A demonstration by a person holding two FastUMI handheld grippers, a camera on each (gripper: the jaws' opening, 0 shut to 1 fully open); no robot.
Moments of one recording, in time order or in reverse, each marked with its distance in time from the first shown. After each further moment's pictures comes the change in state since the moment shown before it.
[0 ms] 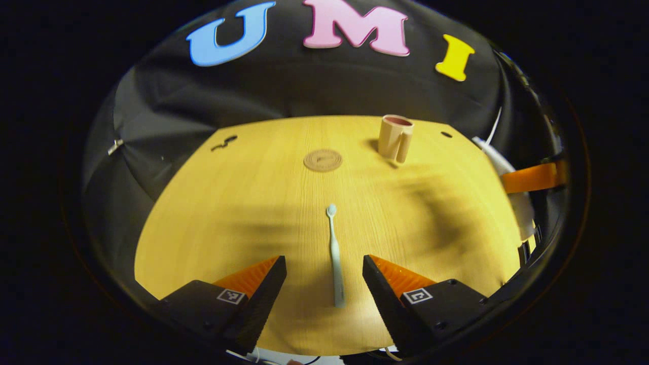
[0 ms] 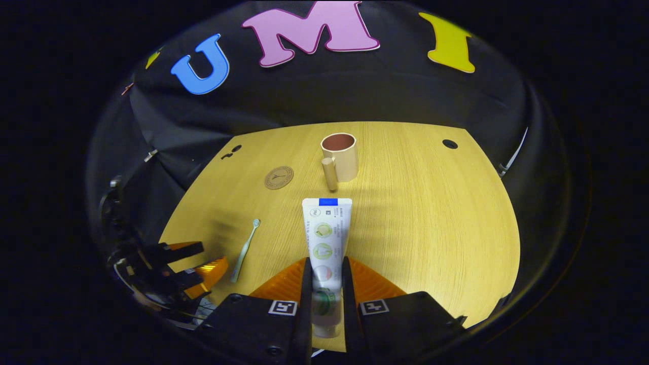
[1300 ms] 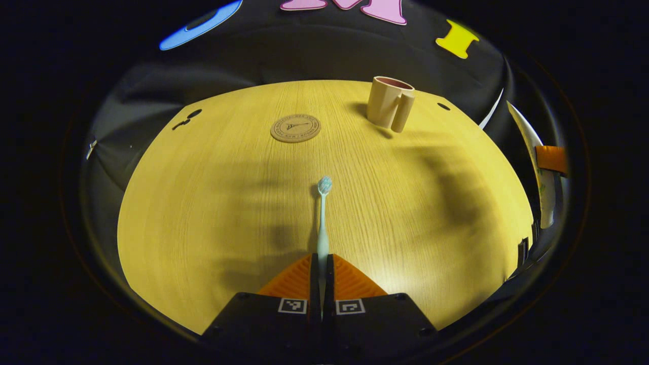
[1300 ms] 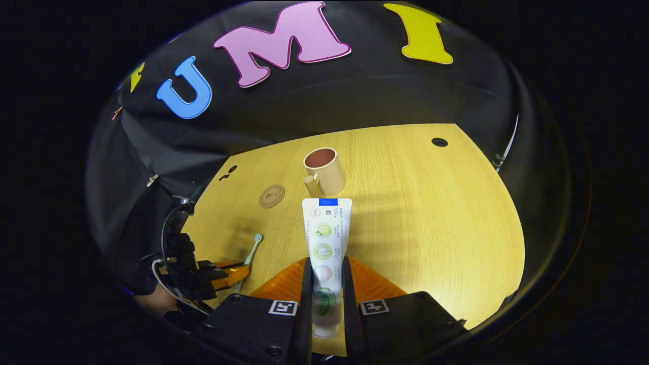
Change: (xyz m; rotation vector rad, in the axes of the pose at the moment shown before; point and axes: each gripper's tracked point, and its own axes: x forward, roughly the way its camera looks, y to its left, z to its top) left arm 0.048 -0.030 0.005 0.048 0.139 -0.091; right arm 0.004 -0.035 0.035 0.092 -0.051 0.013
